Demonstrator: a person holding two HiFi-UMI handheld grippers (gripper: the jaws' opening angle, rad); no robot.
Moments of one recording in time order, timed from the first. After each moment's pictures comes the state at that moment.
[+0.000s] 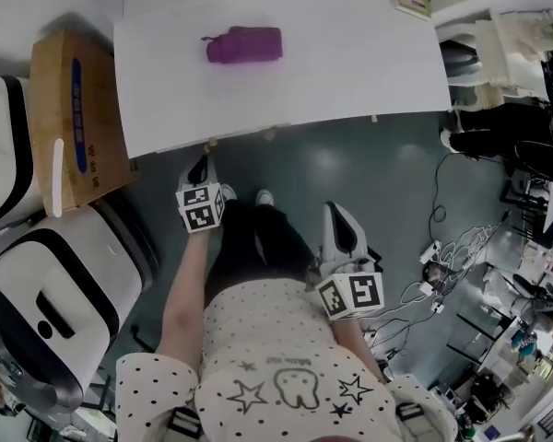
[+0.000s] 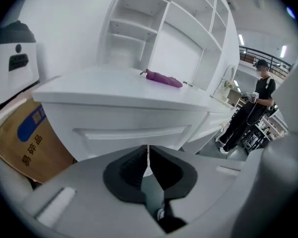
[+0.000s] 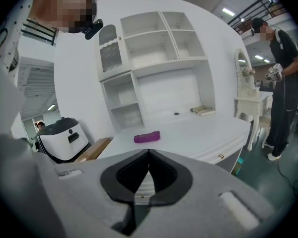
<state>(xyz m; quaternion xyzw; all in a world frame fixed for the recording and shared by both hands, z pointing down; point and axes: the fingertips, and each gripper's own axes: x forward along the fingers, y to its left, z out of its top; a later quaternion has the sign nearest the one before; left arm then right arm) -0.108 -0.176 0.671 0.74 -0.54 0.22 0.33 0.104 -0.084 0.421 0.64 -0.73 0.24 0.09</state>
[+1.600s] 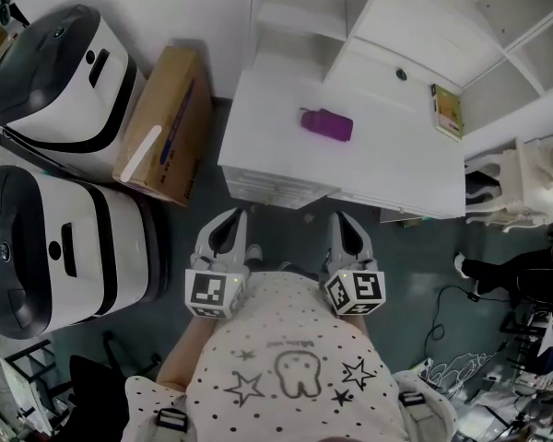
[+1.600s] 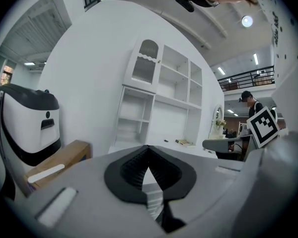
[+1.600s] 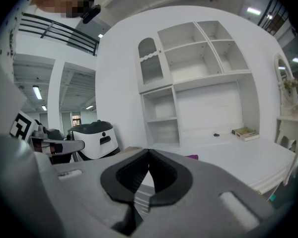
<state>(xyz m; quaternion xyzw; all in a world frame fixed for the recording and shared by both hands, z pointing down) -0.173 -0.073 0.351 0.77 -0.62 0.01 0.12 0.013 -0.116 0.359 0.50 -0.86 0.13 0.06</state>
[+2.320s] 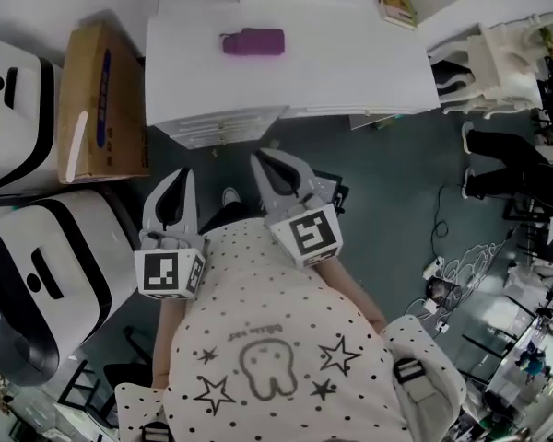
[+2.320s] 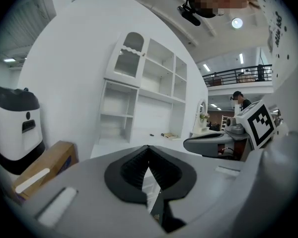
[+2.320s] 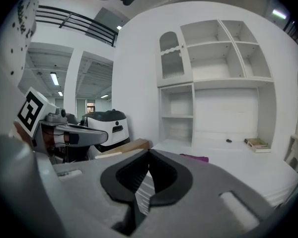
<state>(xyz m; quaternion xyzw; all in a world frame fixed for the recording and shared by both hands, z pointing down) -0.141 -0.071 0.348 0.83 -0.55 0.04 0.12 -0.041 -0.088 0.363 0.42 -0.90 0.06 0.12</state>
